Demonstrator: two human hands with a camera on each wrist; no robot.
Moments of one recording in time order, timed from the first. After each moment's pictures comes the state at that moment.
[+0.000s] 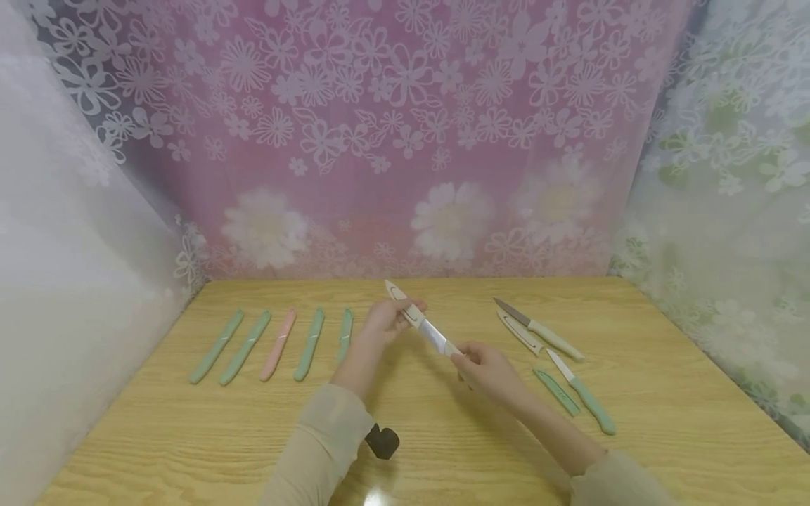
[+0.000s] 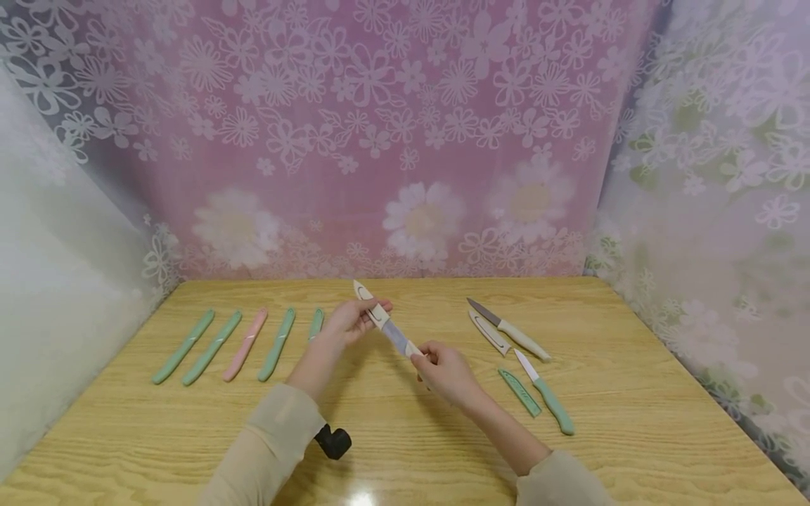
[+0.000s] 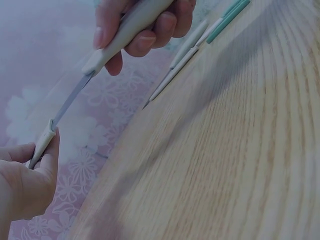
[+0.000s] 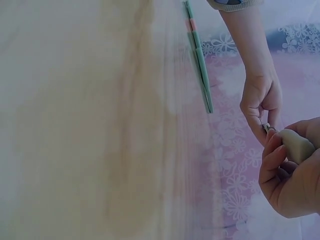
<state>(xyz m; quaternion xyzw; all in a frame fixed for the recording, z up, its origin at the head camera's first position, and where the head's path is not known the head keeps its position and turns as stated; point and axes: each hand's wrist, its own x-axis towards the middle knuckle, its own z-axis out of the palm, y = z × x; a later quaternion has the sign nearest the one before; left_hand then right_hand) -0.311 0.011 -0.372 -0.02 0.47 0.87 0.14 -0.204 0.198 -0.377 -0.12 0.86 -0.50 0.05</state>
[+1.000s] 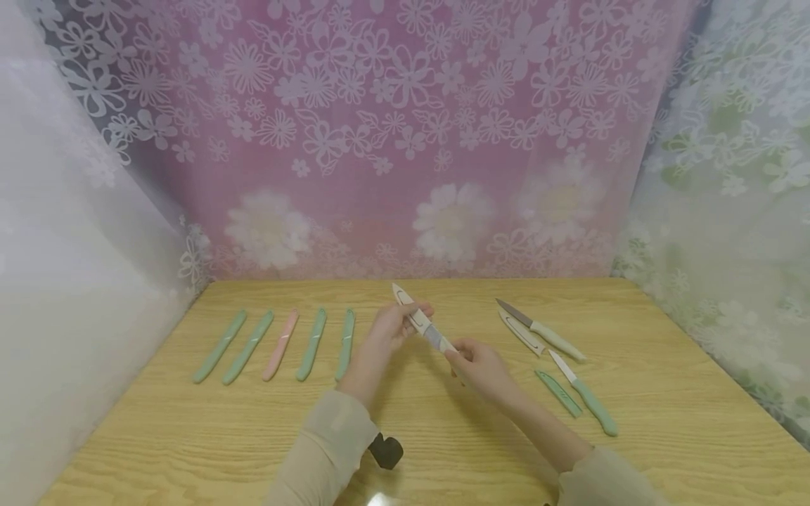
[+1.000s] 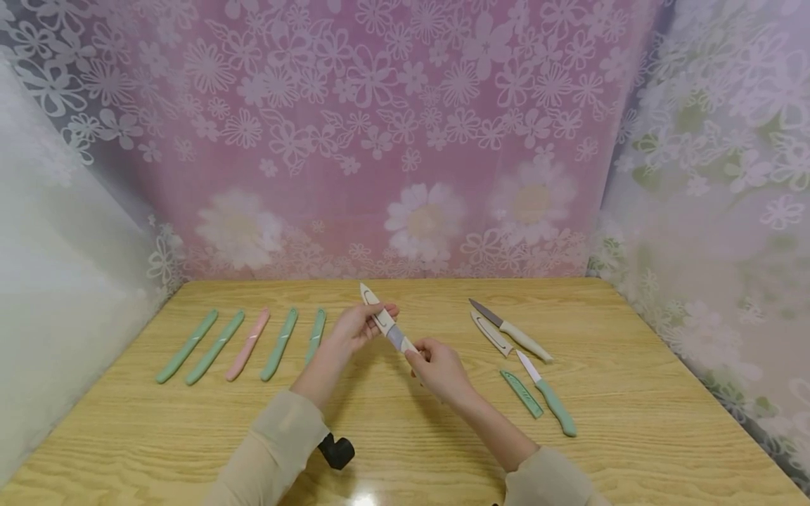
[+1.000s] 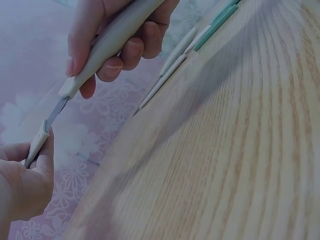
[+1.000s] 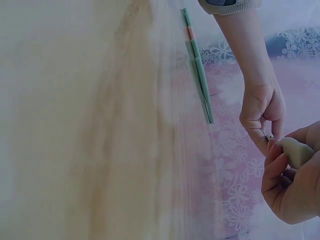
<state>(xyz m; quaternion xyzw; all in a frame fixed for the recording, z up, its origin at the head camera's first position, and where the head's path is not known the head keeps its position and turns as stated) -0.303 0.018 -0.377 -0.01 0.47 0.87 0.14 -0.211 0.183 -0.380 -0.08 0.86 -0.51 0.02</state>
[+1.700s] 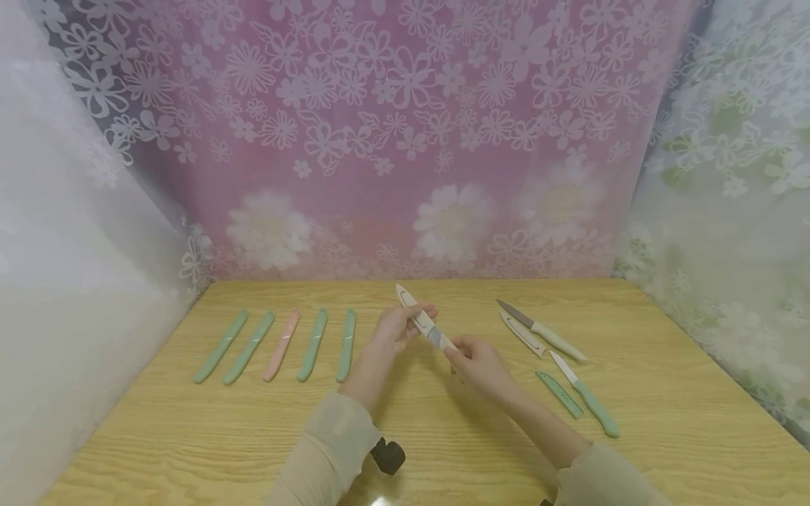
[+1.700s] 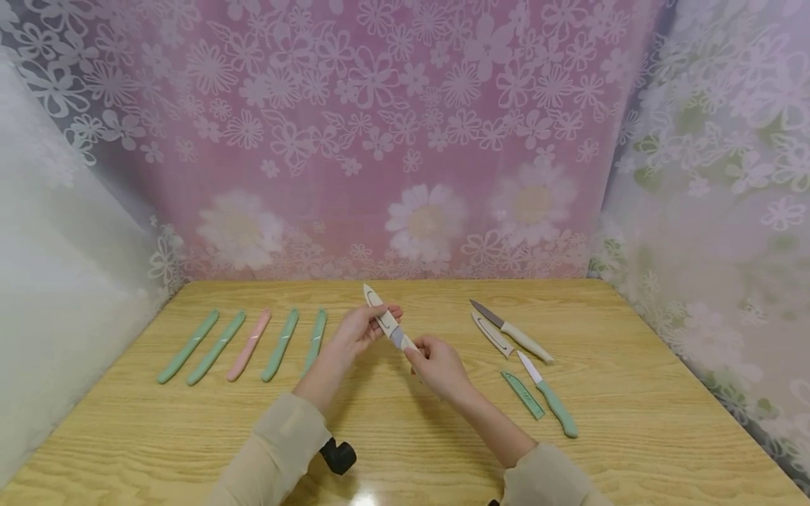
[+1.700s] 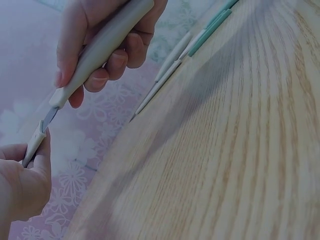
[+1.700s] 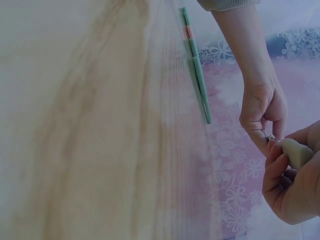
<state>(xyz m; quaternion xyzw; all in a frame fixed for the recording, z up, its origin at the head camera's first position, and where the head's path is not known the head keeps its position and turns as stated) -0.298 0.022 -0.377 -0.01 0.48 0.87 0.13 -0.212 0.181 -0.373 -0.10 0.85 -0.51 0.03</state>
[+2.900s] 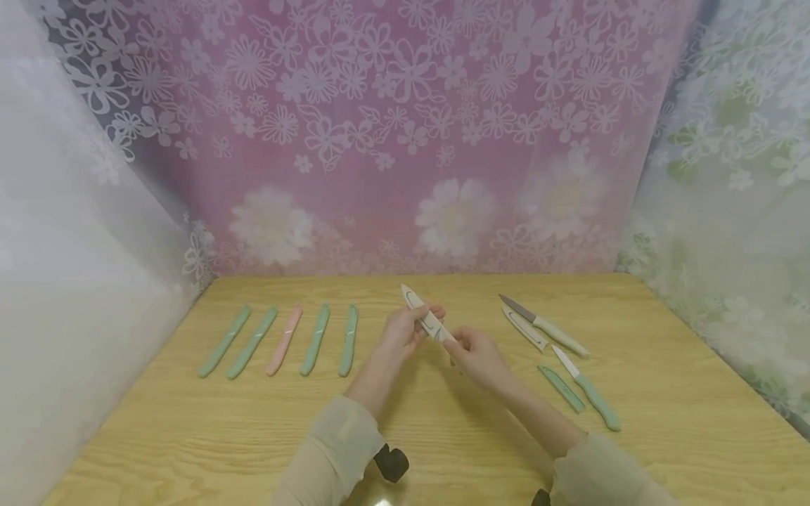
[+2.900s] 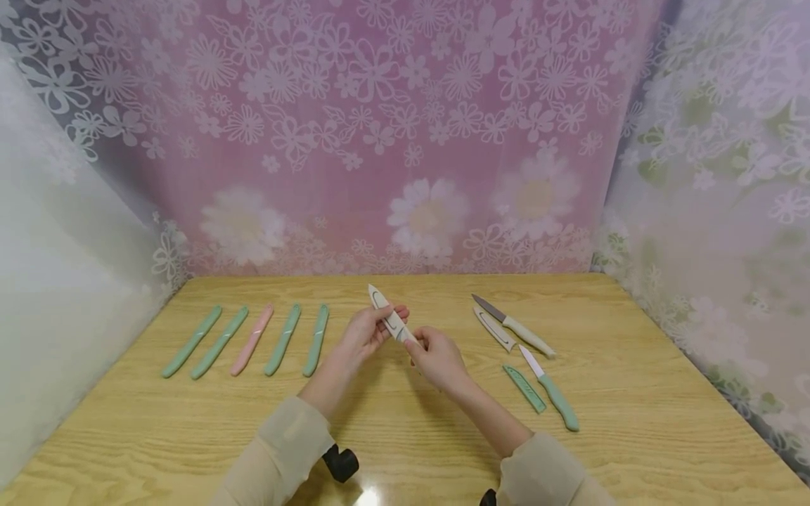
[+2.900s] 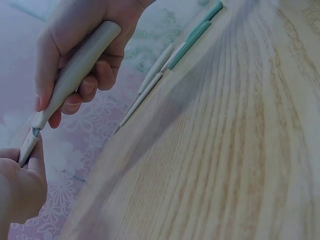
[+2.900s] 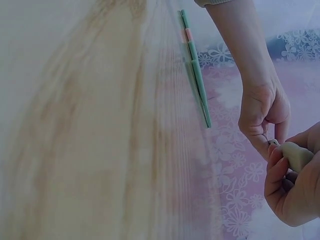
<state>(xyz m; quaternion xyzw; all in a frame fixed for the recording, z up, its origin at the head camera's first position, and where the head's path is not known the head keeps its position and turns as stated) -0.287 0.034 -0.381 -0.02 0.45 0.89 0.12 -0.218 0.176 -0.374 -0.09 0.86 -0.50 0.01</state>
